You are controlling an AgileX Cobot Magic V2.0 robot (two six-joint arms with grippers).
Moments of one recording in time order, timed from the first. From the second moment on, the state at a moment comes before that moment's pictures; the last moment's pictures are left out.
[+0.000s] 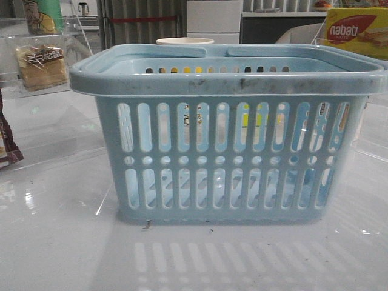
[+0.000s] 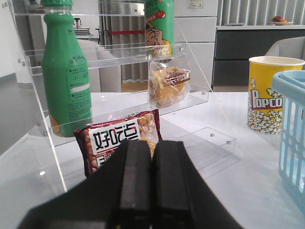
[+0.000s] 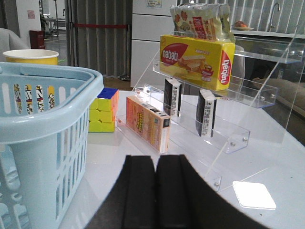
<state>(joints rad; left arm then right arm) -0.03 0.00 0.01 -0.01 0.05 0.05 -0.02 -0.01 0.03 0.02 -0.01 -0.02</state>
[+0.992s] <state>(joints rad) -0.03 0.00 -0.31 -0.01 0.08 0.05 -0.02 0.02 -0.36 0.02 0.20 -0.02</state>
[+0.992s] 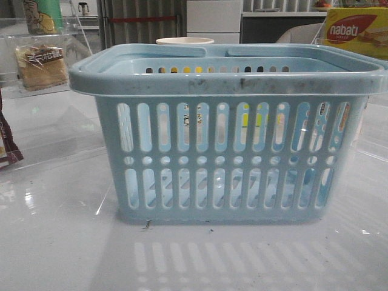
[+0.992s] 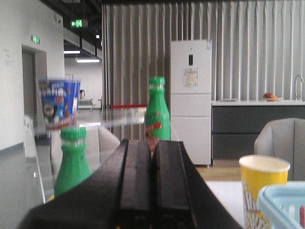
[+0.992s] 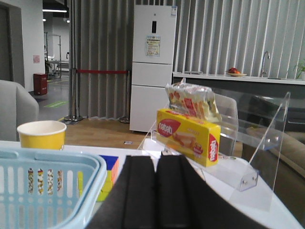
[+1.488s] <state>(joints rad) -0.03 0.30 -0.66 -0.01 0.47 0.05 -0.02 0.38 -0.68 0.02 0.55 -0.02</state>
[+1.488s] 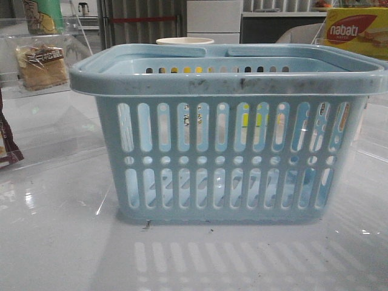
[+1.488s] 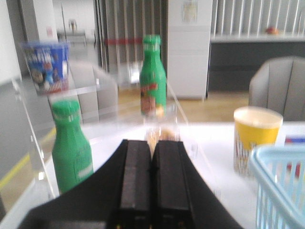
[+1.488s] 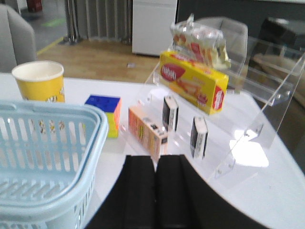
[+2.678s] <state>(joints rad) -0.03 0.65 -0.66 -0.01 0.62 0.05 -0.09 0.98 -0.79 0.02 0.65 -0.02</state>
